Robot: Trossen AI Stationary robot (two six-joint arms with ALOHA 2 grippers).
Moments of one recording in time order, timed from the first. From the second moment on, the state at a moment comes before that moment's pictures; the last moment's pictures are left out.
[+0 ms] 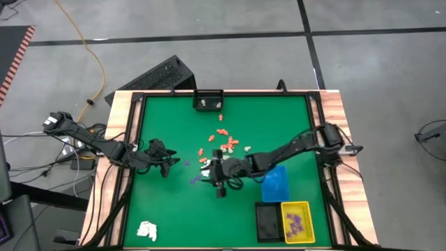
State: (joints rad) left arm -0.38 0.63 0.20 -0.12 -0.59 -0.75; right arm 0.23 1.93 1.23 0.33 0.18 -0.11
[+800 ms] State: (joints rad) left arm -0.38 0.63 0.20 -0.12 -0.58 -0.75; right arm 0.17 2.31 1.63 0.05 0.09 -0.13
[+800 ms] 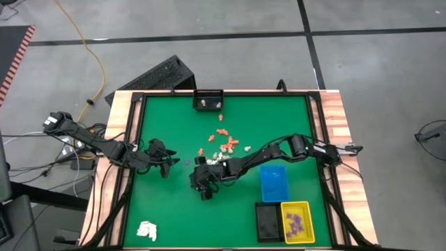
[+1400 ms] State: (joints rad) left arm -0.38 0.63 0.20 -0.12 -0.58 -0.75; right arm 0.16 2.31 1.63 -0.02 0.03 -0.08
